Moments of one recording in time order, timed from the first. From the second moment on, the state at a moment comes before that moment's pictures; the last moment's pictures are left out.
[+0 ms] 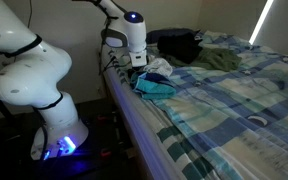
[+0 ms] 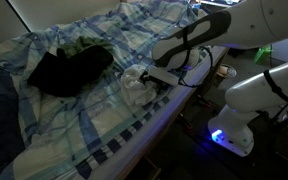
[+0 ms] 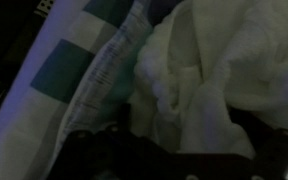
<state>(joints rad) -0.39 -0.43 0.76 -2.77 1.09 2.51 0.46</state>
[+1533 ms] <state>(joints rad) -0.45 -0.38 0.96 -2.78 1.46 2.75 0.08</state>
